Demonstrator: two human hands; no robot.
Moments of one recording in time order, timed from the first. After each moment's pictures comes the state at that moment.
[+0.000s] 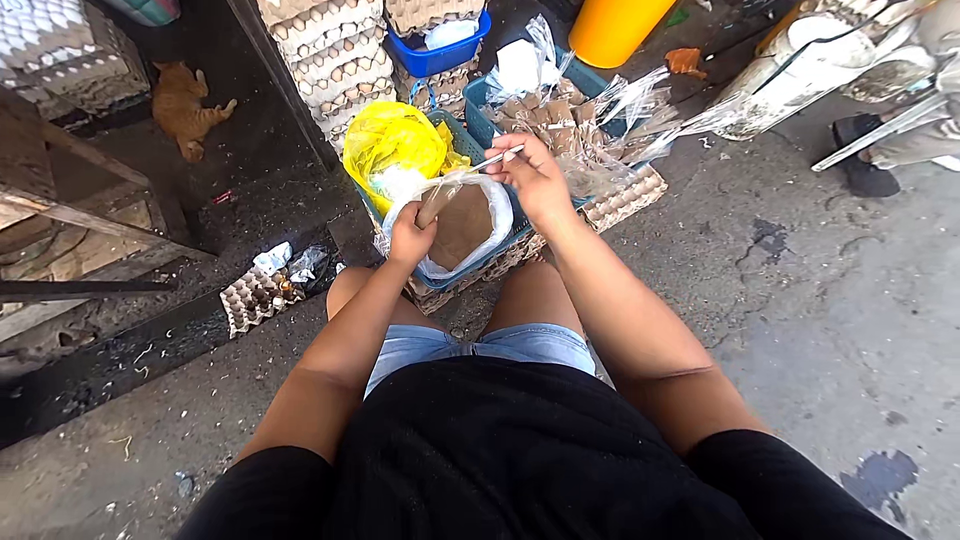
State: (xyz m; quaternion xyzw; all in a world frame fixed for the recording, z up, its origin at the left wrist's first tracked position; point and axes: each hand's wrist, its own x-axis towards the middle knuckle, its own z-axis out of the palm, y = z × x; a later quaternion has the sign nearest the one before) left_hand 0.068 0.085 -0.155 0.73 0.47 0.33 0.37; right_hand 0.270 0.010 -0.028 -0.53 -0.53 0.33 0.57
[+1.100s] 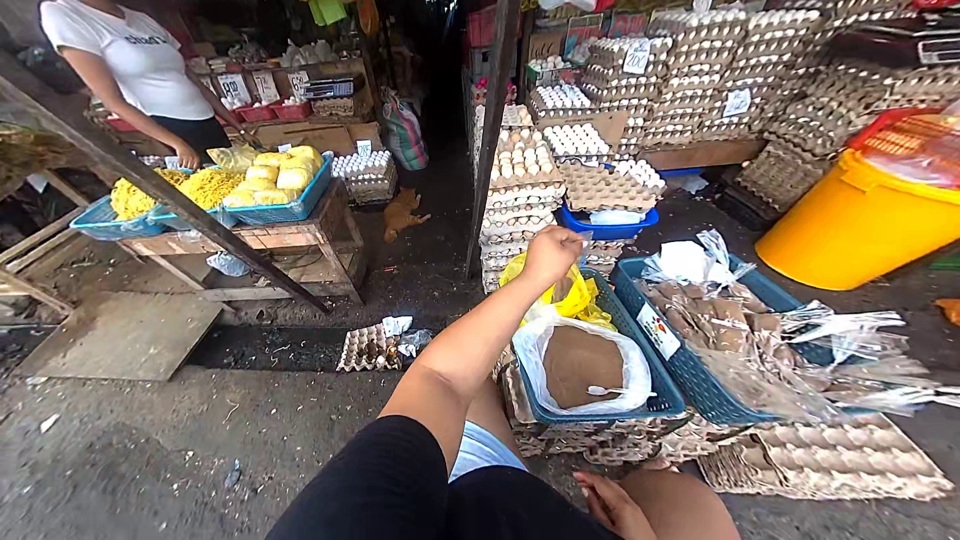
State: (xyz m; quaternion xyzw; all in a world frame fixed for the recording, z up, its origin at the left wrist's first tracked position) left_hand 0.074 0.150 0.046 0.74 0.44 0.43 0.27; right_hand 0.238 -0.144 -0.192 -0.58 -0.71 0.32 0.25
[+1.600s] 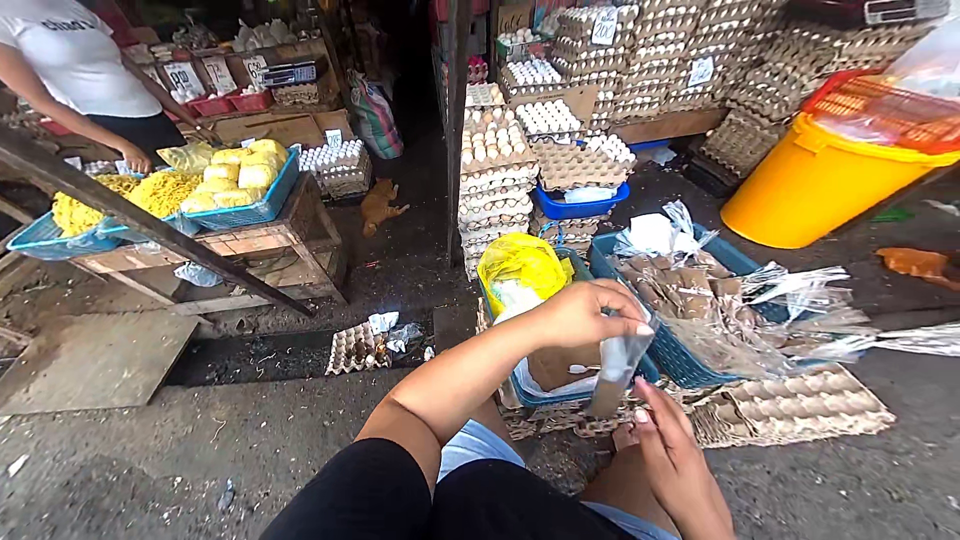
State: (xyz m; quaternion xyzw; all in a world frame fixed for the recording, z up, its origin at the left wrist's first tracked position) left_hand 0.096 0.048 0.052 0.86 0.12 0.29 0.40; right_hand 0.262 -0.114 -0.106 -0.58 -0.63 0.12 0.50
